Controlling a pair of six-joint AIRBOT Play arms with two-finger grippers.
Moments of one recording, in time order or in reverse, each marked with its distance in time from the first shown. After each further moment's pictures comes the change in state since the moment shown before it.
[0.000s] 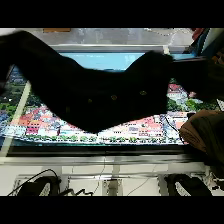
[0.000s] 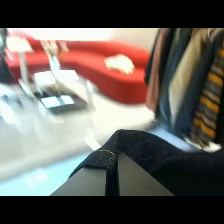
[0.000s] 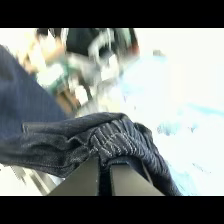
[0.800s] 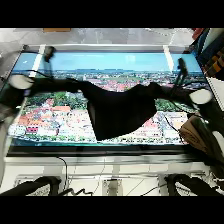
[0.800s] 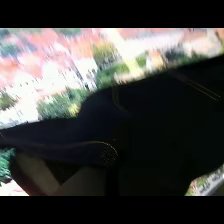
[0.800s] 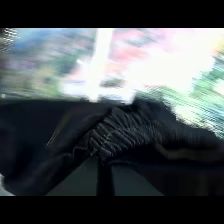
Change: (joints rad) left arm -0.132 -0.723 -0.067 0.096 -0.144 -0.039; right arm 0.002 -0.391 -0.373 -0.215 -0.307 0.179
